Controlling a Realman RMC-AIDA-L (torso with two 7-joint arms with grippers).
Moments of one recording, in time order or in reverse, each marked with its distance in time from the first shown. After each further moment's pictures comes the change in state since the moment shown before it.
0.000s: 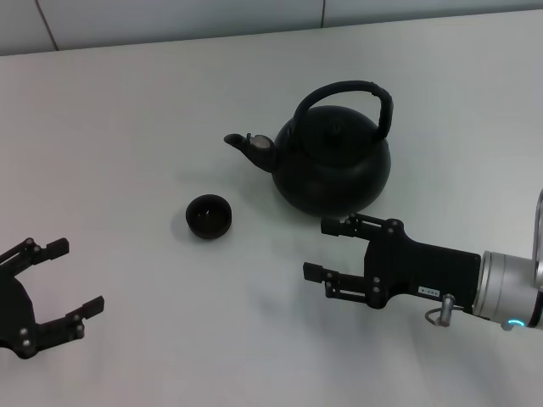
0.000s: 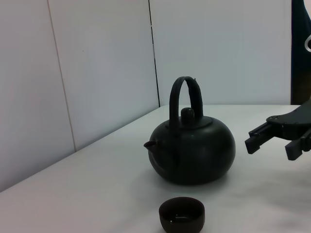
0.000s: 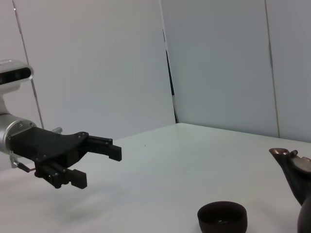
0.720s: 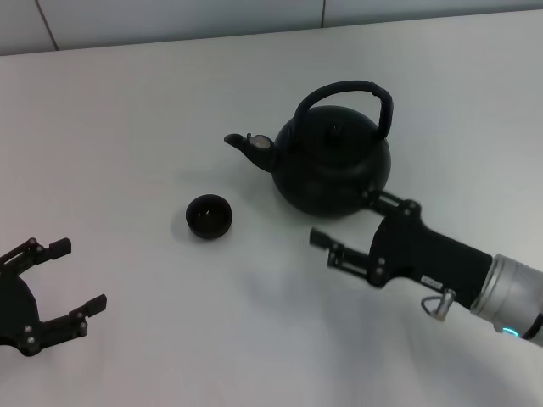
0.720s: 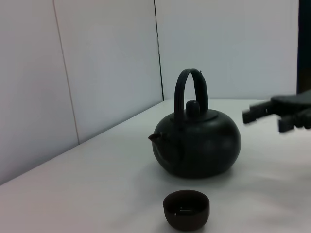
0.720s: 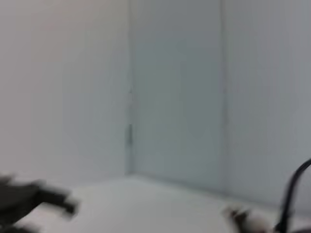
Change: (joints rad) left arm -0.004 -0.006 0.004 -0.004 0.000 -0.031 -0.010; right arm -0.056 0.004 0.218 0.132 0.000 -0.026 -0.261
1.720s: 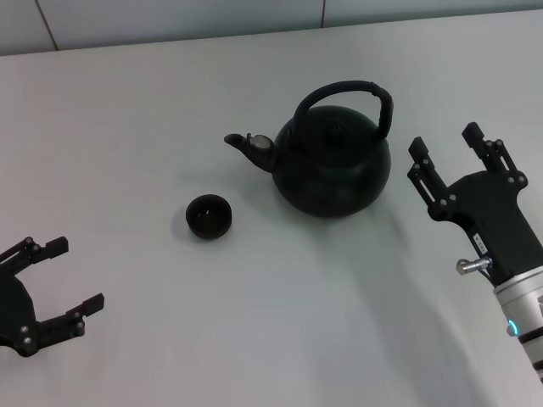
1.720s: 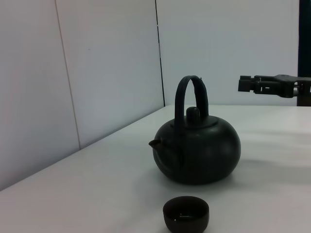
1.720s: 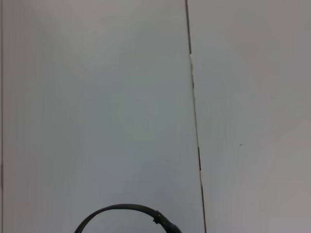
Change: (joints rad) left arm 0.007 0.000 -0.007 0.004 -0.008 0.020 -0.001; right arm -0.225 0.008 0.449 0.449 0.179 0.093 -0.540
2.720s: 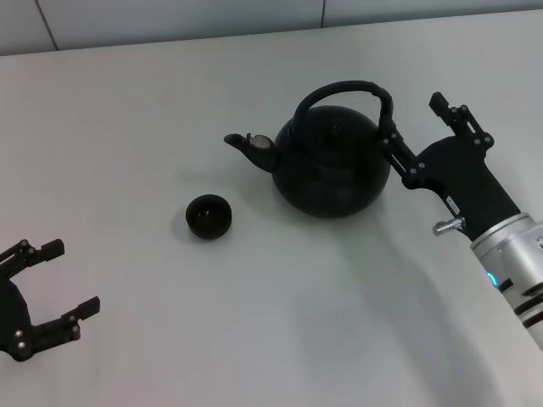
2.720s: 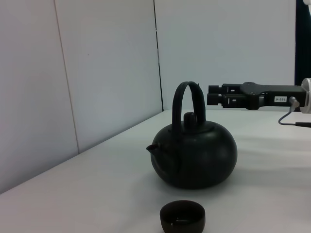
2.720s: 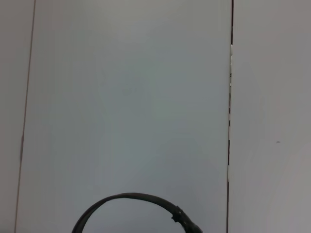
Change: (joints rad) left arm 0.010 0.007 -0.006 0.000 0.000 0.027 0.000; right arm 0.150 -0.005 0.010 -0.096 0.002 0.110 0.006
